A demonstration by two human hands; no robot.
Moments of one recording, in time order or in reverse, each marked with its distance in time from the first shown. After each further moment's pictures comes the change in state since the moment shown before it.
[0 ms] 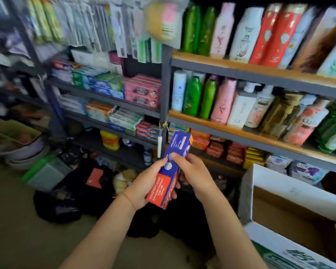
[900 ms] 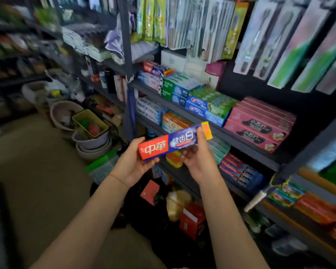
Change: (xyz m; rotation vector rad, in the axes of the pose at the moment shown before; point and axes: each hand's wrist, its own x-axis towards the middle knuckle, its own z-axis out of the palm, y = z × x) left_hand 0.071 0.176 -0.421 -0.456 0.514 0.258; right_hand 0.301 -0.064 0.362 0.541 -0.187 0.164
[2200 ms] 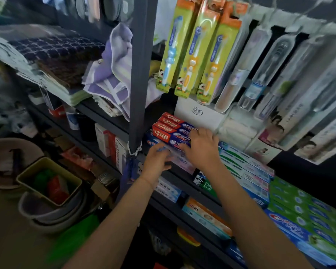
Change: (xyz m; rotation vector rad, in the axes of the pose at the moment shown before) left_hand 0.504 0.249 -0.021 0.270 -0.093 0.069; right_hand 0.497 -0.065 0.248 -2.088 0.314 -0.457
